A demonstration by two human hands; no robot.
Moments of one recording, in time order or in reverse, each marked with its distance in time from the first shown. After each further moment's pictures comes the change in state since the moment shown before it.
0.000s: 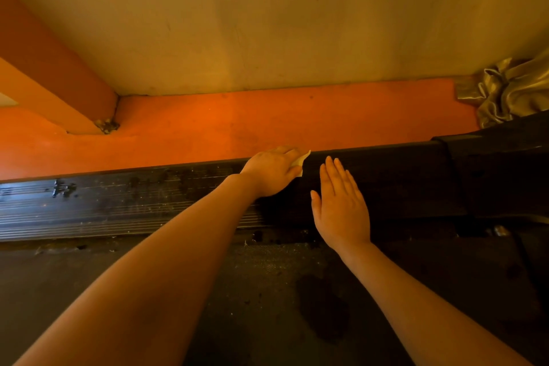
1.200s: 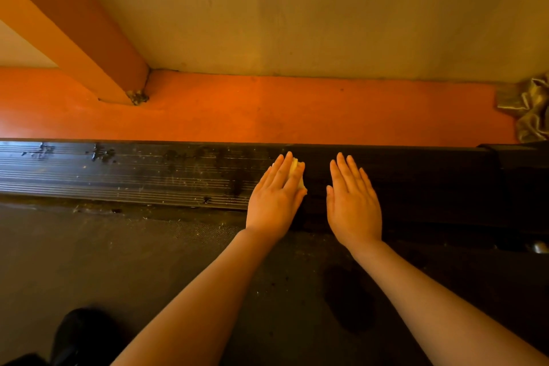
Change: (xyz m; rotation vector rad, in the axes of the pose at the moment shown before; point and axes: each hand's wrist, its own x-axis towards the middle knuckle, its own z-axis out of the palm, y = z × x) left_hand -0.089 -0.009 0.078 0.001 0.489 -0.197; right_hand -0.001 -0.036 0.006 0.044 -0.032 -0.051
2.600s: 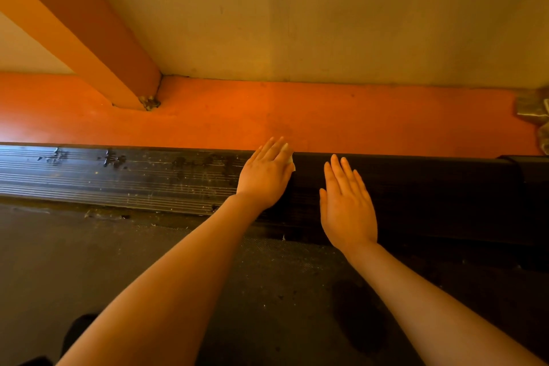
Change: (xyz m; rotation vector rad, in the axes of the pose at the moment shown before) left_hand 0.055 -0.043 -0.029 0.009 -0.164 -0.080; right_hand 0.018 -0.020 0.009 -0.003 -0.037 -0.049
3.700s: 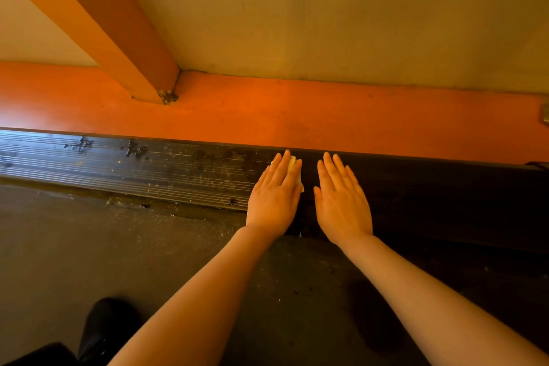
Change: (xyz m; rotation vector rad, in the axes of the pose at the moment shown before) left_hand -0.056 0.000 0.019 -0.007 0.079 -0.058; right_hand 0.010 -0.033 0.002 -0.013 -0.082 -0.116
